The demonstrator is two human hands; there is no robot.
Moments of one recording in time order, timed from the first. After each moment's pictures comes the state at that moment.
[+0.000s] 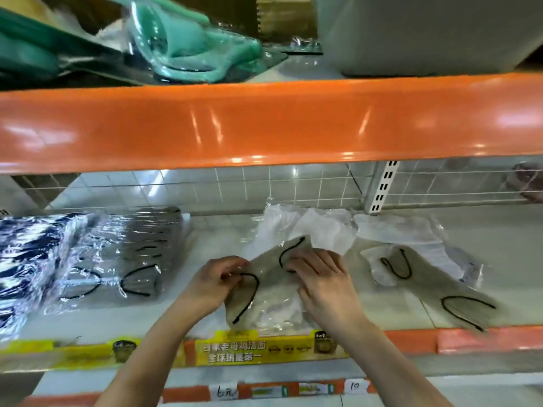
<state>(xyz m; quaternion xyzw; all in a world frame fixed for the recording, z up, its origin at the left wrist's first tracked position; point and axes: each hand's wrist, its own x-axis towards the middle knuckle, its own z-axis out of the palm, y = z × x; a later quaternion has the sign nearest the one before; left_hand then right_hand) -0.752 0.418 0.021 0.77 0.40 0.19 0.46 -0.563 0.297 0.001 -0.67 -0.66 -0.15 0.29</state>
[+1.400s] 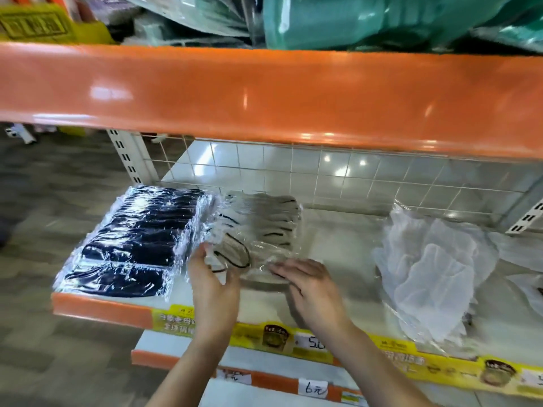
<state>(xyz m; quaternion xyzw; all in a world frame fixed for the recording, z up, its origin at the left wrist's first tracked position) -0.950 0.463 0.000 0.54 0.57 0.49 0.38 -0.784 0.429 -0.029 -0.59 -0.71 -0.02 0.38</state>
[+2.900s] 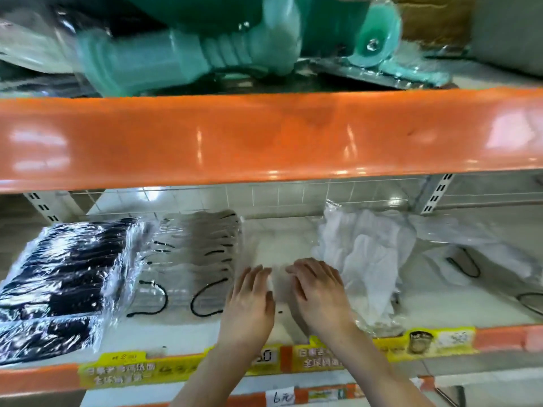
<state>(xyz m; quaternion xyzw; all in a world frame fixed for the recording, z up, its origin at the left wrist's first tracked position) -0.849 0.453 -0.032 0.88 0.38 0.25 0.15 -0.709 0.390 -0.025 -0.74 -0.58 -0.10 0.32</state>
